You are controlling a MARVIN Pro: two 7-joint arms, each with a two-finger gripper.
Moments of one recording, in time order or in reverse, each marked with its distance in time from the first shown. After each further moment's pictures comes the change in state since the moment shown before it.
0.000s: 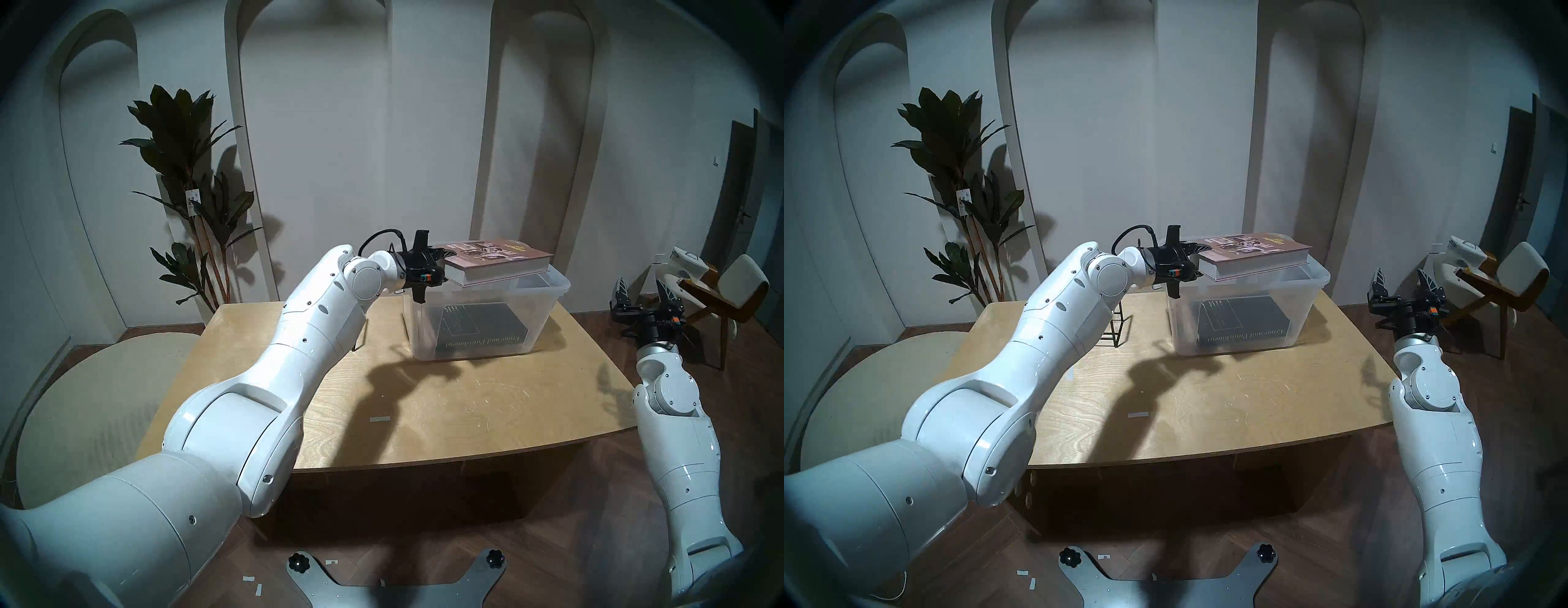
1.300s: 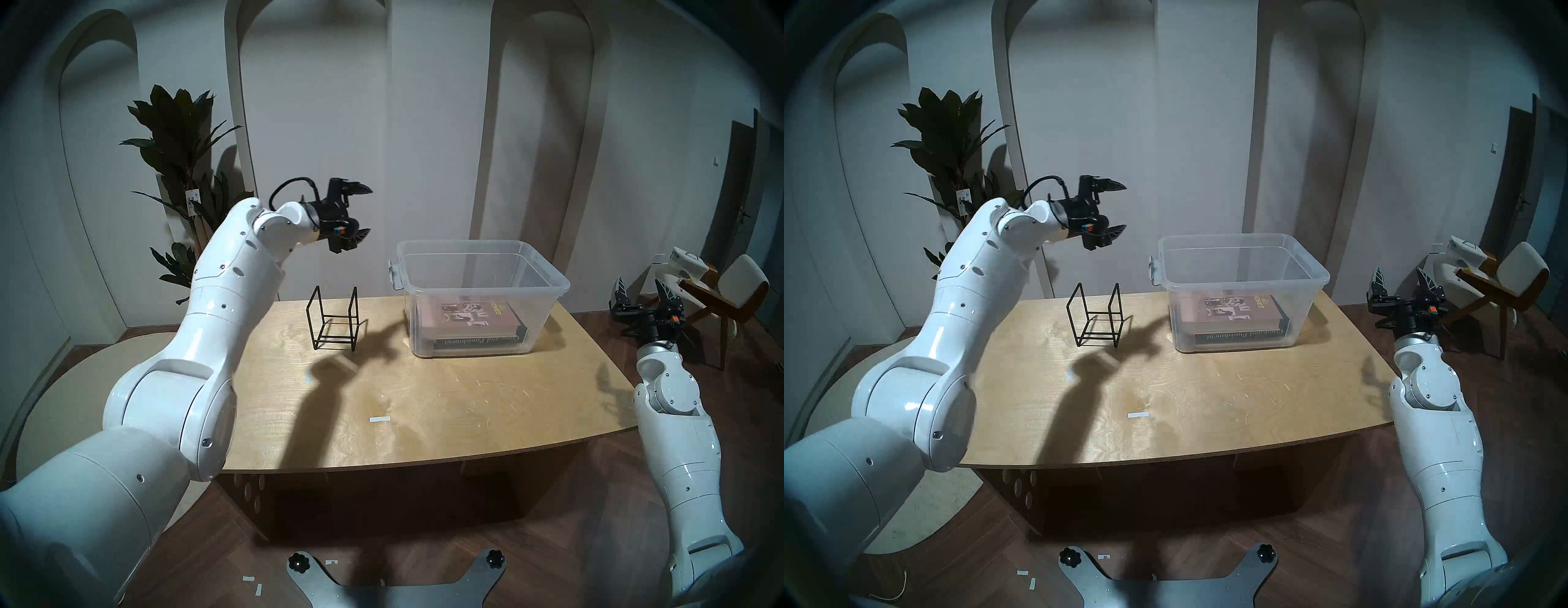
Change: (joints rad) left arm -0.012 0.251 -0.226 -0.173 0.084 -0.004 0.004; right arm 0.005 0.004 -0.002 0.007 -0.001 0.000 0.014
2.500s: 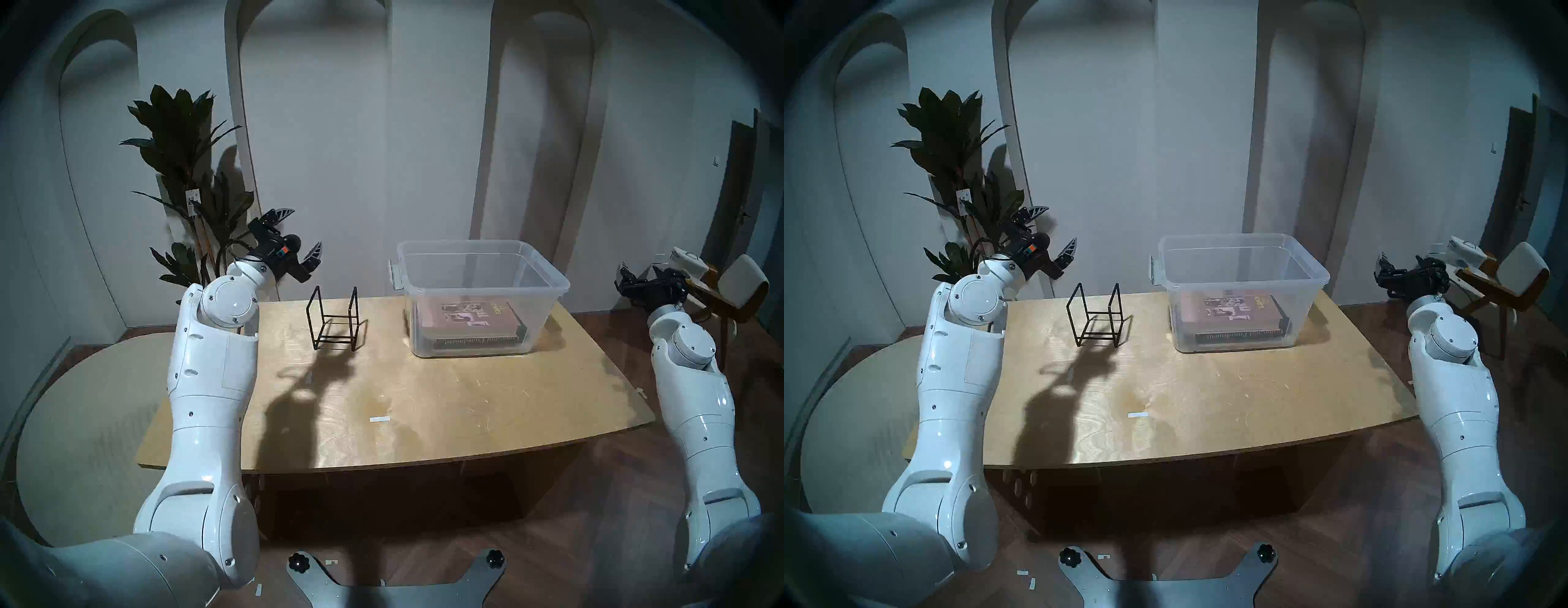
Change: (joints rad) left arm 0.426 -0.125 -0.322 -0.443 -0.339 0.335 -0.041; right arm 0.229 0.096 -0.035 0.155 0.106 0.295 0.104
